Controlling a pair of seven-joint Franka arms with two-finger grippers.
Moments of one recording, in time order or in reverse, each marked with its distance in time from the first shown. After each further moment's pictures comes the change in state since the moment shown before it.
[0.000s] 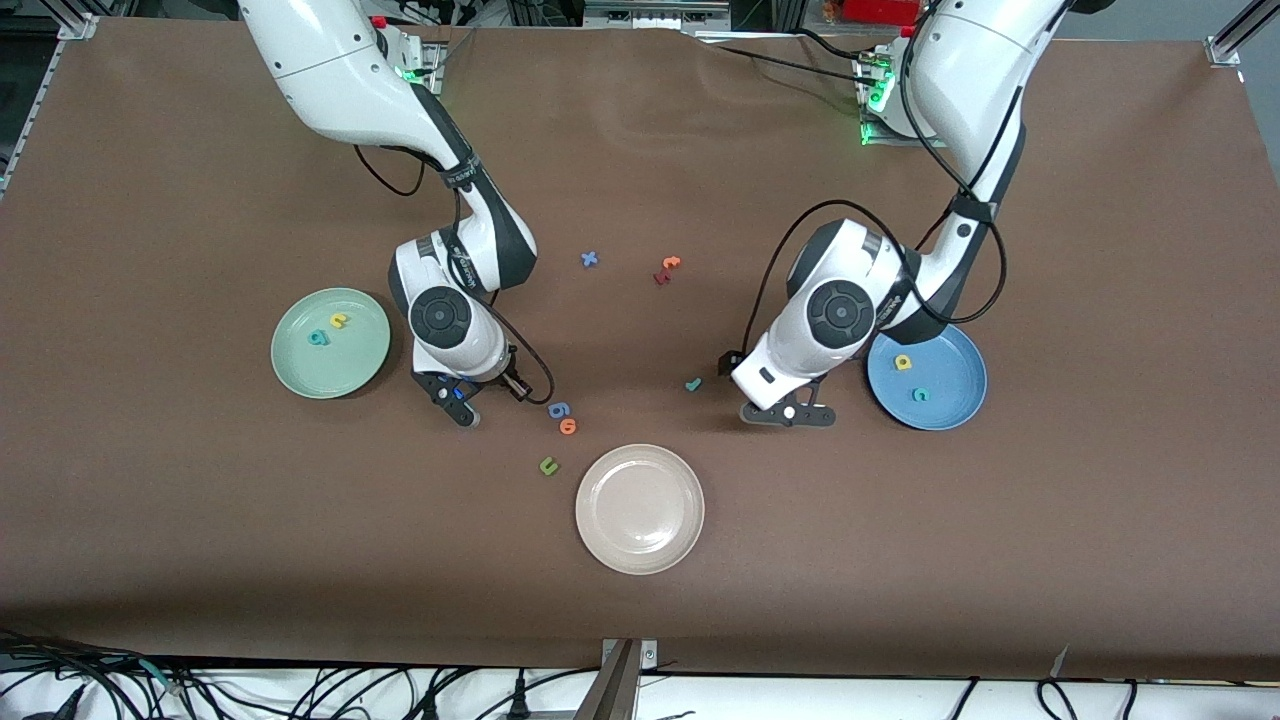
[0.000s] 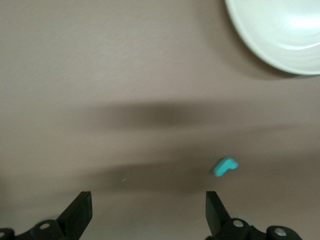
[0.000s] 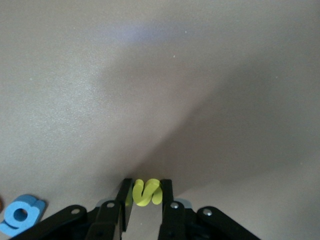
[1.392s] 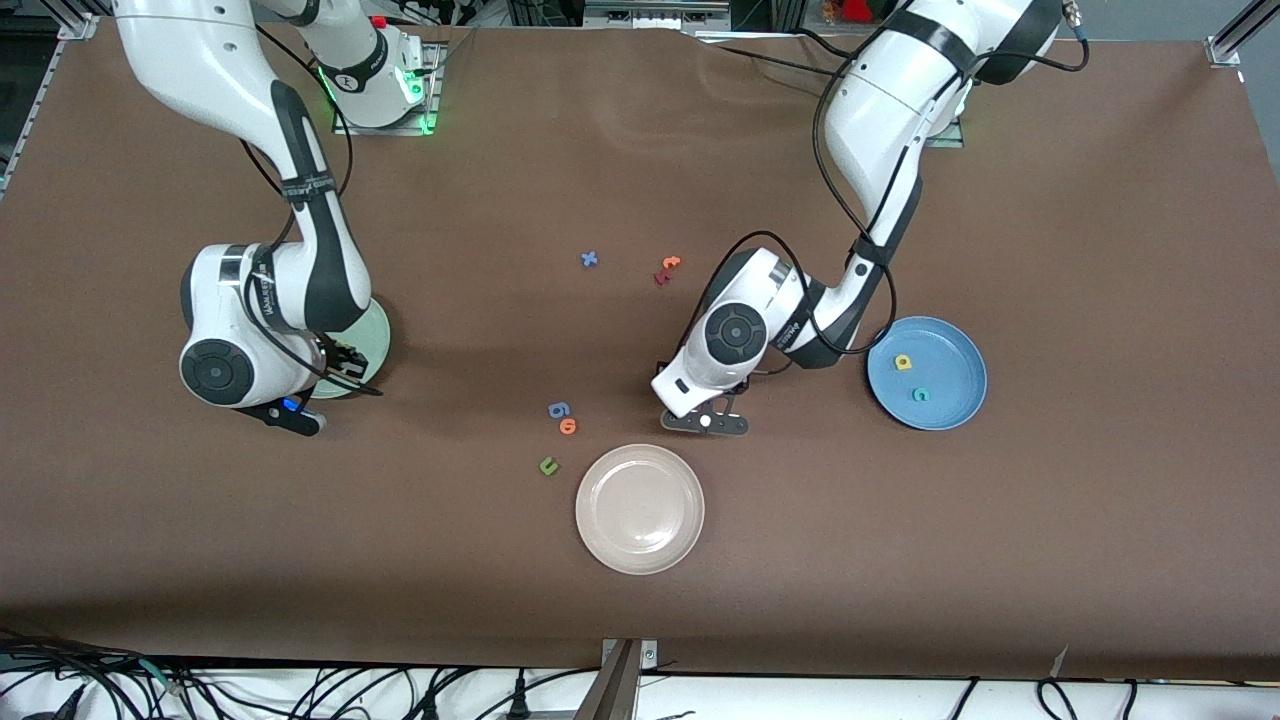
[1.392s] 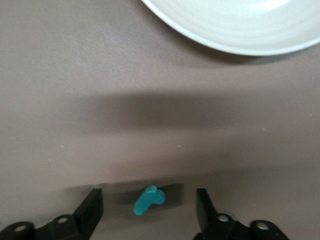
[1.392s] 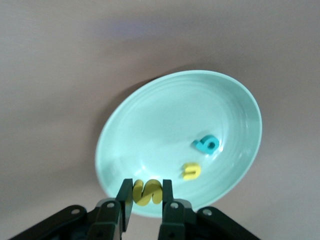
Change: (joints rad) left arm -0.159 0.236 0.034 0.231 0.000 0.000 -0.092; right arm -0.100 -0.117 -0.301 -0.037 0.019 -0.434 -0.779
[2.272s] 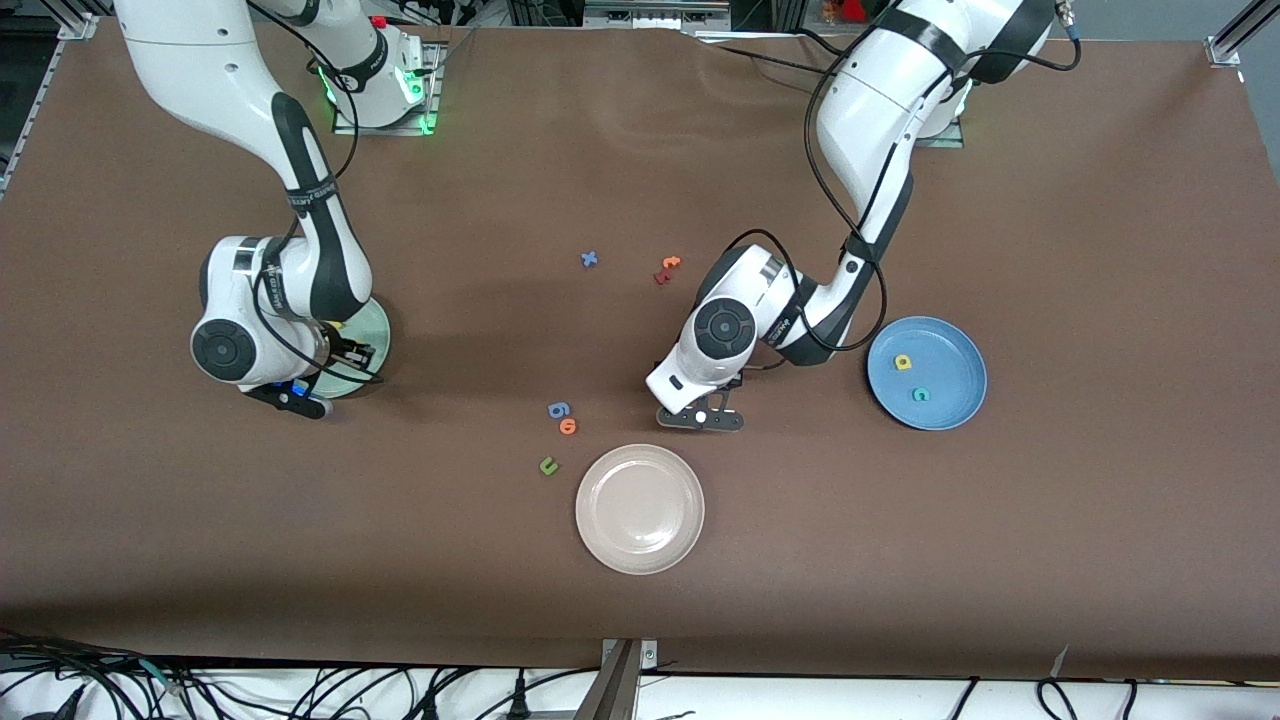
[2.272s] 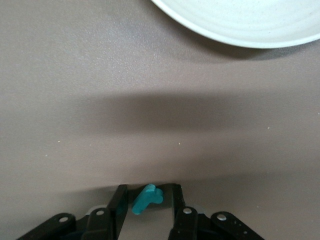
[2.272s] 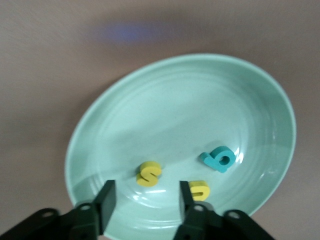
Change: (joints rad) left arm -0.012 0.006 0.012 0.001 0.011 -0.003 -0.020; right arm 0.001 -0.043 -0.002 -0.136 0.036 0.156 -0.051
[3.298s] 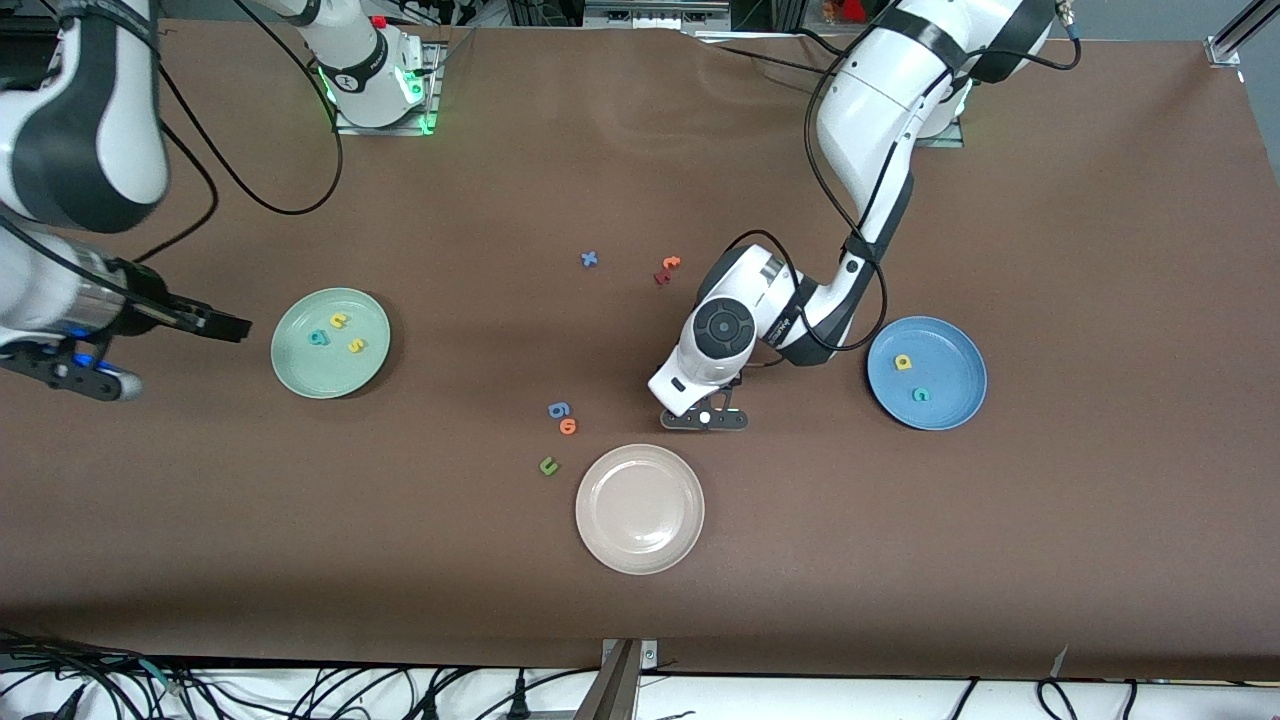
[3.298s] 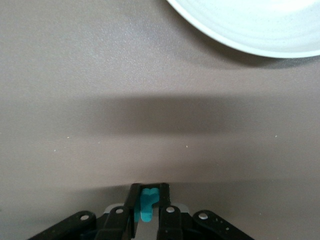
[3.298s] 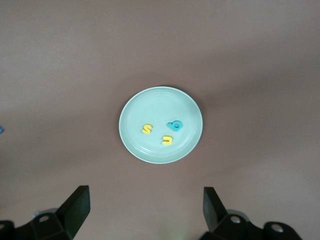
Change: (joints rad) left arm -0.002 -0.001 0.004 0.002 0.009 -0.007 -0.065; right arm 0.001 -0.183 -0.180 0.489 0.021 -0.582 -0.162
